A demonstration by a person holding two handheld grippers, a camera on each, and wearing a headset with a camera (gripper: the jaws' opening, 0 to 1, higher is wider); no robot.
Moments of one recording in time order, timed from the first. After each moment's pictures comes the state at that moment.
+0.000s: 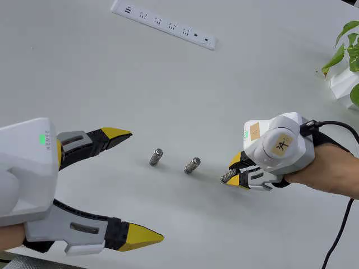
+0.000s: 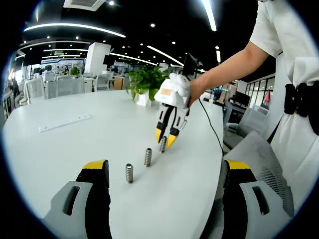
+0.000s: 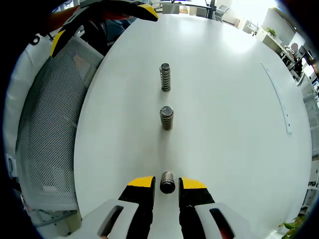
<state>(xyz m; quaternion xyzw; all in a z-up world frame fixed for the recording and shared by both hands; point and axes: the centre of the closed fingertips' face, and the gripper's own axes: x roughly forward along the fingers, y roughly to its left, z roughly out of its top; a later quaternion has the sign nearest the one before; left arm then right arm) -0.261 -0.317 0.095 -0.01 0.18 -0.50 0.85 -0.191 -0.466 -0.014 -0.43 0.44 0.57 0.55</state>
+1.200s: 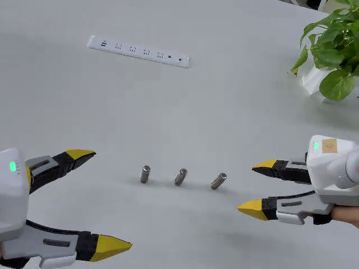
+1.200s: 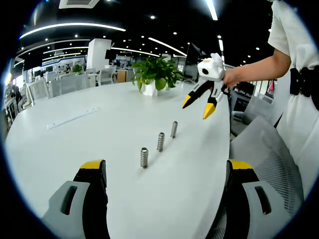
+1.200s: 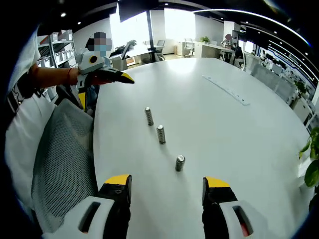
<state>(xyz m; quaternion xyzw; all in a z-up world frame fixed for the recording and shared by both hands) -0.257 -0.288 0.072 0.03 0.21 -0.48 0.85 -0.232 -0.505 0.048 -0.19 0.38 0.49 0.76</state>
